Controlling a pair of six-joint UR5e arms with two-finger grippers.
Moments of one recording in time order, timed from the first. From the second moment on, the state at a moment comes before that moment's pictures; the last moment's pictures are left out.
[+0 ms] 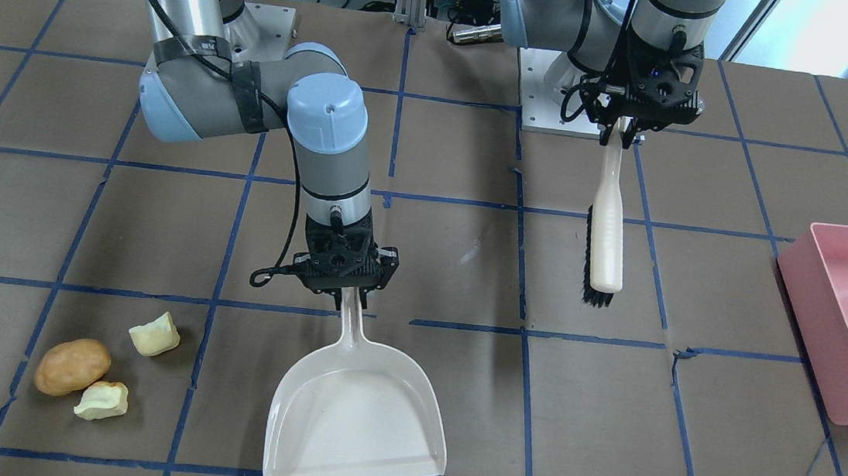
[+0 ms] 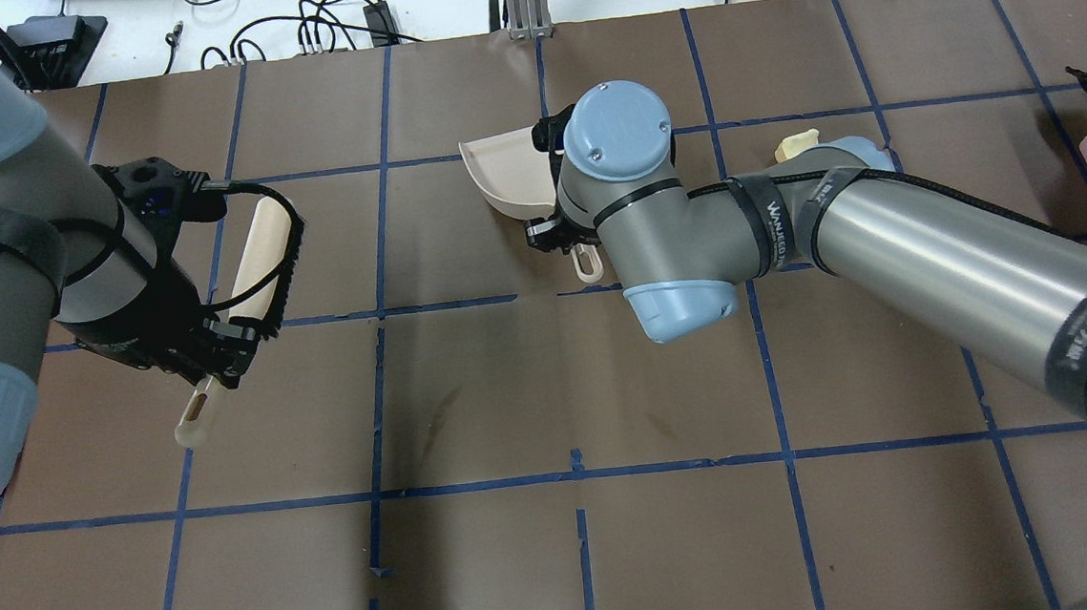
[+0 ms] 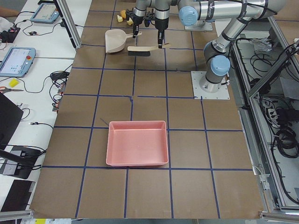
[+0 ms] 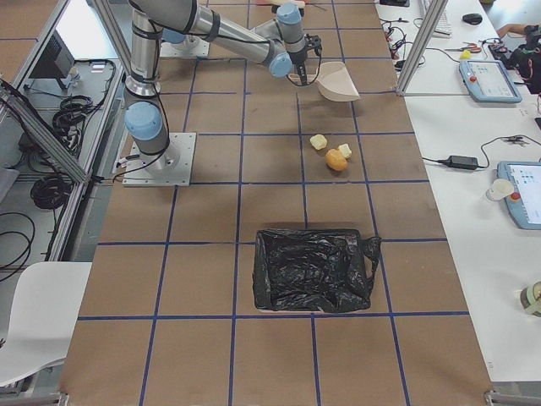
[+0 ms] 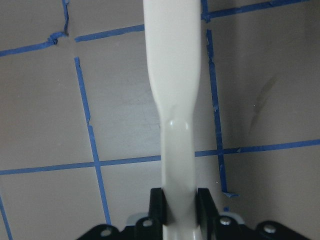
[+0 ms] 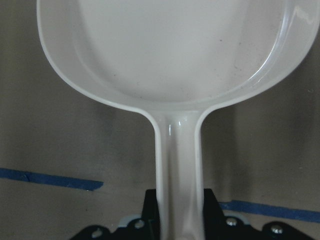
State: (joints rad) left arm -1.53 -1.32 -1.91 -1.51 1.69 0.17; right arm 1.87 -1.21 1.80 -2.45 -1.55 0.15
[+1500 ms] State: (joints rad) left arm -1.90 -1.75 -1.65 -1.24 1.64 -0.28; right arm 1.01 -1.28 1.48 -1.74 -1.54 -1.40
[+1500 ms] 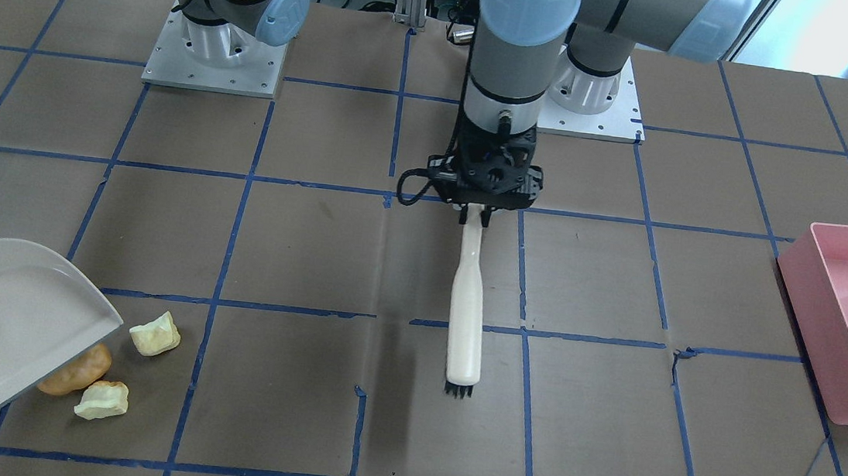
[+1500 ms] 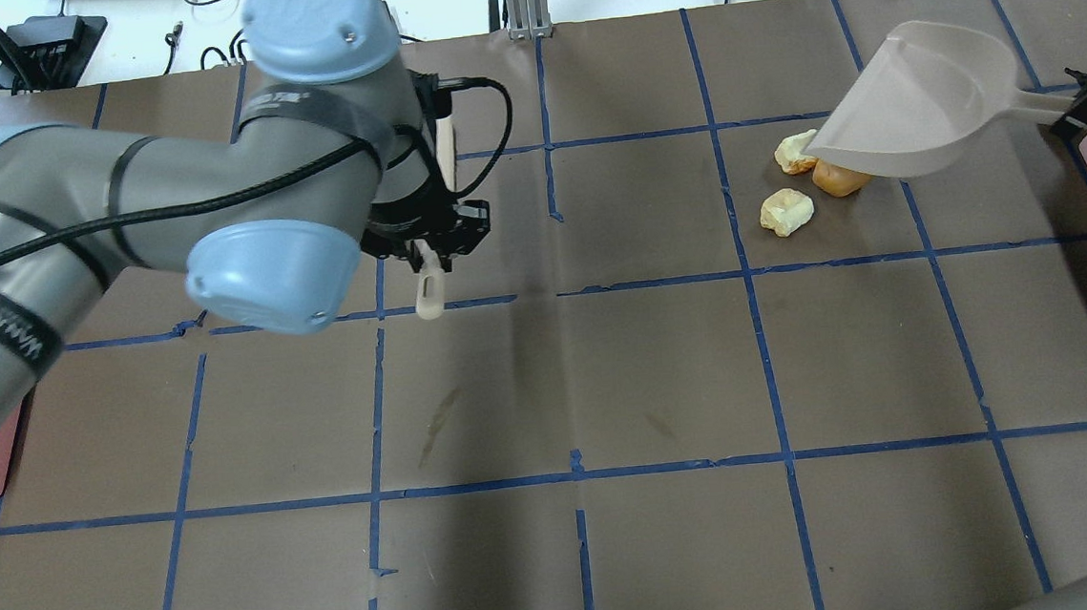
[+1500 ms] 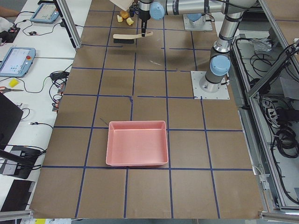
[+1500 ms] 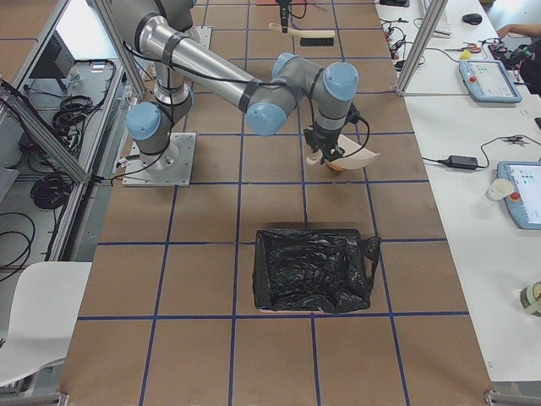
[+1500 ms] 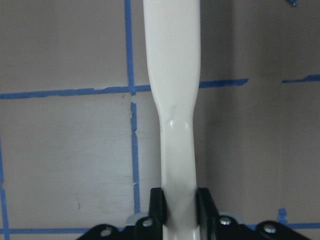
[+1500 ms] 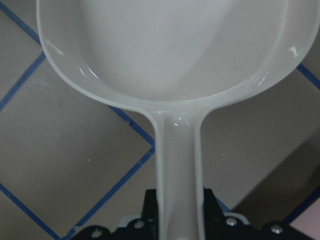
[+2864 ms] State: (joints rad) left arm -2.21 -2.36 -1.12 -1.04 1.62 -0.57; right arm 0.96 -0.93 1.21 -1.85 -1.58 -2.16
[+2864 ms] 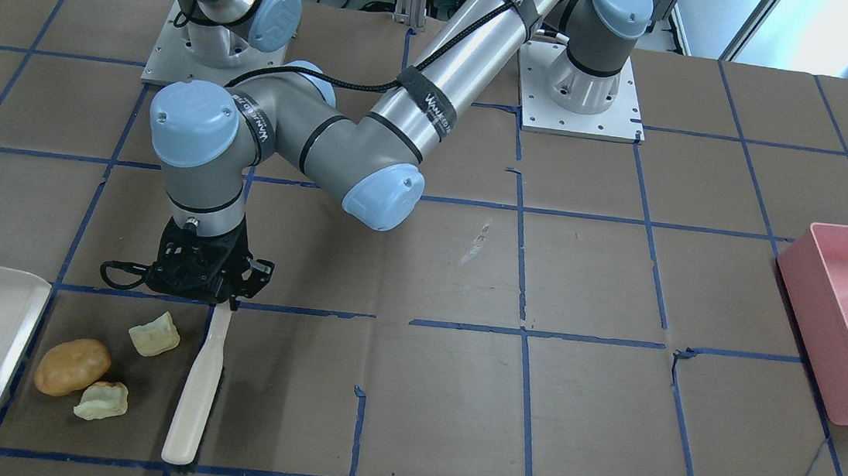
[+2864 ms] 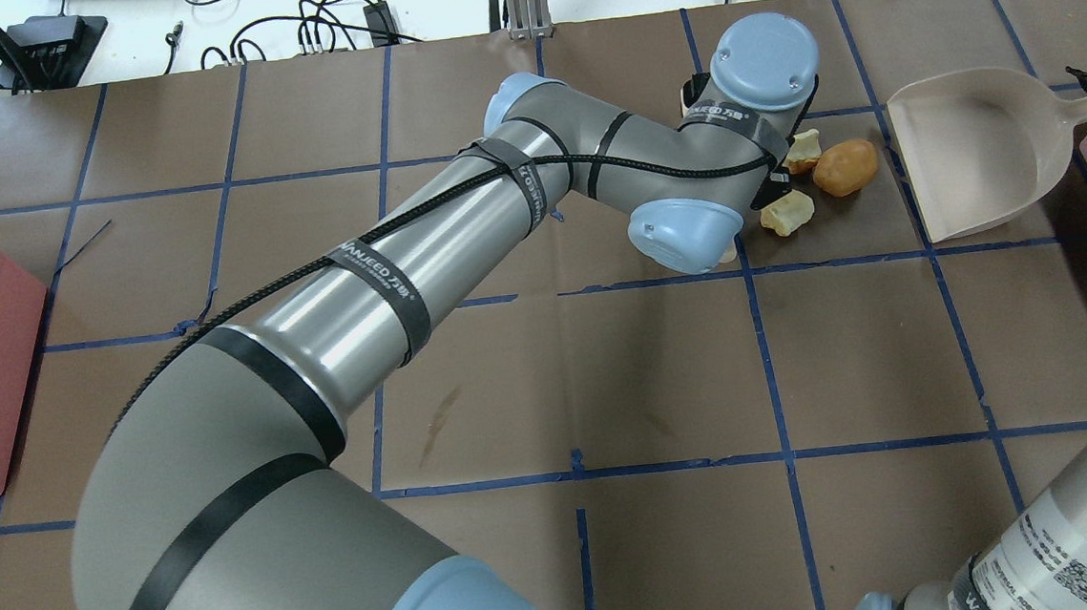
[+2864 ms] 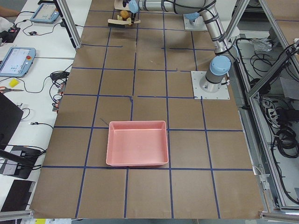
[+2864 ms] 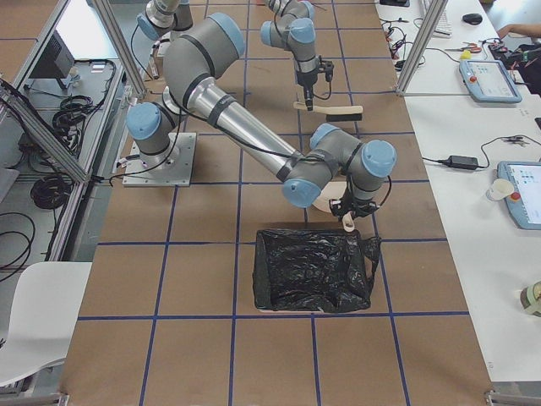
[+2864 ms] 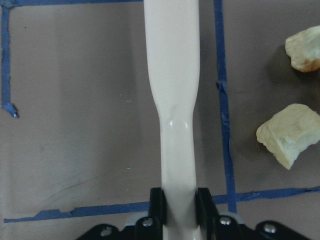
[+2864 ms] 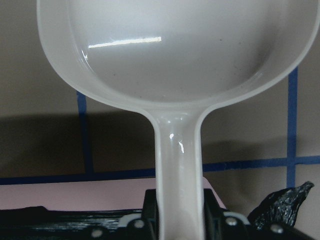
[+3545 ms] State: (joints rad) left arm -2.29 -2.44 -1.06 -1.04 1.63 -0.63; right arm 0.98 -0.90 1.21 -1.88 -1.58 -2.17
